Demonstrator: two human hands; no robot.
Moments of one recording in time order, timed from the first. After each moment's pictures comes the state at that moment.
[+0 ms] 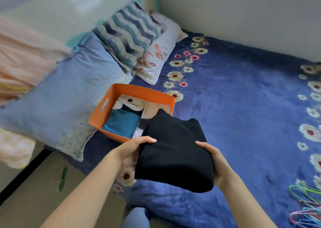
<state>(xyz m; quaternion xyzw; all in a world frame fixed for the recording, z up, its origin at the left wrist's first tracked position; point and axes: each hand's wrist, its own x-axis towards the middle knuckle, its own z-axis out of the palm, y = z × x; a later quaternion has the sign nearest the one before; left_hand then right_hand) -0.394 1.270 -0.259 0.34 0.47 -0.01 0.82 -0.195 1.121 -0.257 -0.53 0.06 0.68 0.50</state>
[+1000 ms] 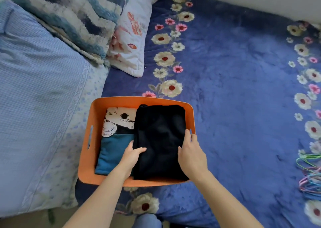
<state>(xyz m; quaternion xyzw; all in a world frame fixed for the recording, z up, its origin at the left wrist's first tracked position) -0.398 1.483 -0.438 0.40 0.56 0.00 0.72 -0.272 1.355 -0.362 -0.93 -0.29 0.23 0.04</state>
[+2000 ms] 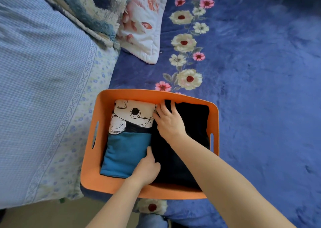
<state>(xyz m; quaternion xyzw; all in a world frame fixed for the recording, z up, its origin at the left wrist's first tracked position) -0.394 1.472 -0.449 0.62 0.49 -0.25 0.56 -0.249 1.488 -0.454 -0.74 -0.63 0.08 -0.23</state>
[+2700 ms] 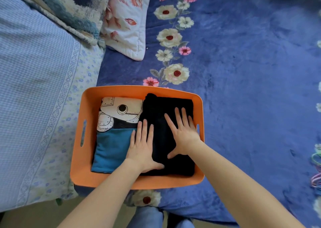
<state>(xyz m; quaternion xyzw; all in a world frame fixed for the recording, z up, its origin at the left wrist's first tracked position) -0.372 1.476 -0.456 0.88 0.28 -0.31 0.21 -0.221 1.401 -0.438 -0.78 -0.52 0.29 -0.19</state>
